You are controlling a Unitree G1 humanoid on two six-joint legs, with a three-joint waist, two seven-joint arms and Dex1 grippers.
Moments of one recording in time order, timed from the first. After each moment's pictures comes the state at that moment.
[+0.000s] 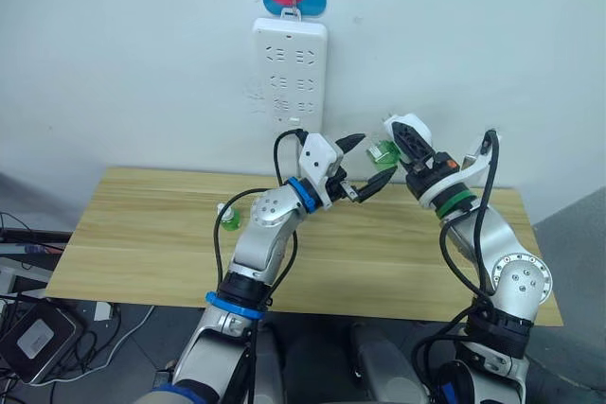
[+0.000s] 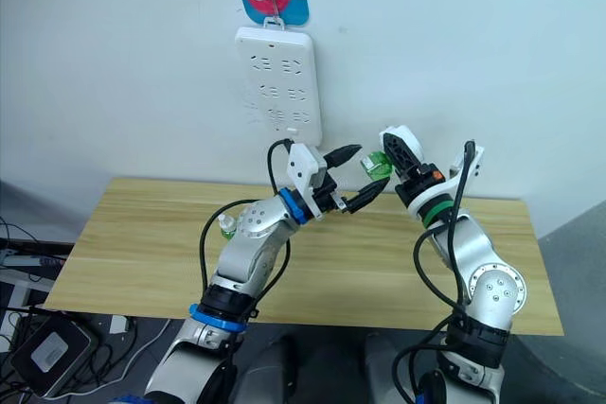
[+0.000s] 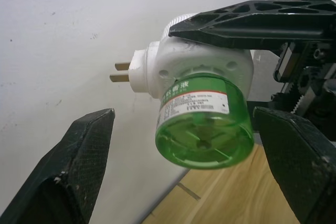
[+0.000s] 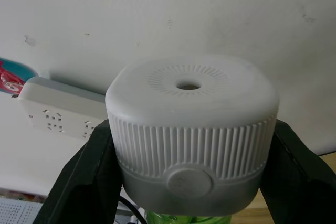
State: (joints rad) left arm -0.56 0.05 -0.17 0.16 -0.22 0.03 -0.69; right arm -0.40 0.02 -0.40 -0.35 1.36 0.84 -0.26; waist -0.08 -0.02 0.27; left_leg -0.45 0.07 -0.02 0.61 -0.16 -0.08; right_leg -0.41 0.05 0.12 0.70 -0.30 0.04
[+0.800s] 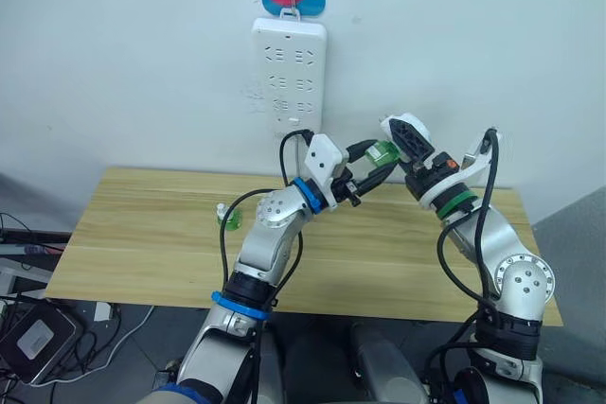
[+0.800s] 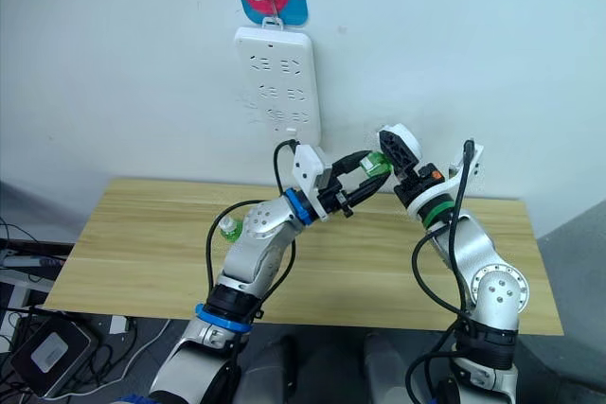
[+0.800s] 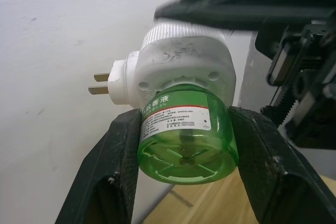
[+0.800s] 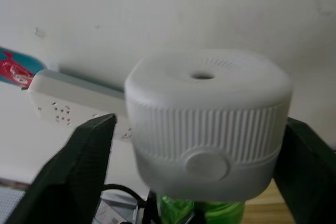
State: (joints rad) left arm -0.56 0.06 -0.18 0.17 -0.23 0.01 -0.70; right arm -0.36 -0.09 -0.28 -0.34 1.47 0.75 -0.27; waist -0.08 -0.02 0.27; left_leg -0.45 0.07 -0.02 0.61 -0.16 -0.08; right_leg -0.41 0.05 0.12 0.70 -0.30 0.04
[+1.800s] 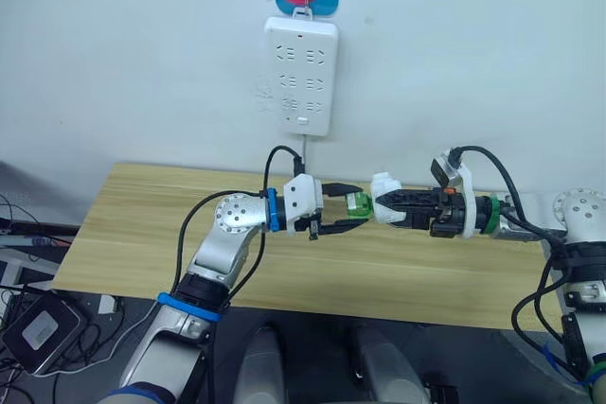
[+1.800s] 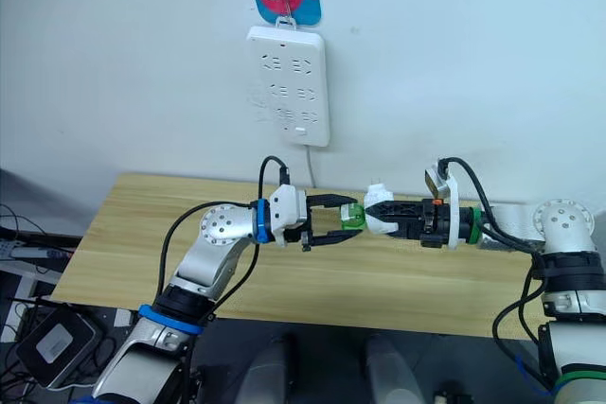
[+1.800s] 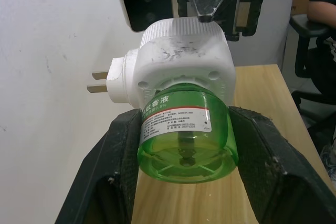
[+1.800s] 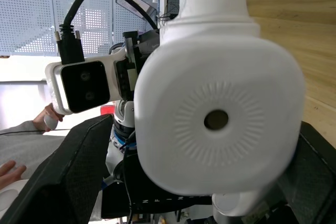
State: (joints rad) left arm -0.52 0.33 -0.25 0.17 -0.20 -0.14 -1.10; right arm -0.64 -0.70 -0.03 0.32 1.71 1.47 0.25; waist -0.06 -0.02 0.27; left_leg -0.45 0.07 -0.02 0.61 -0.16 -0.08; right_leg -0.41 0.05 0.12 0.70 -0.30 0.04
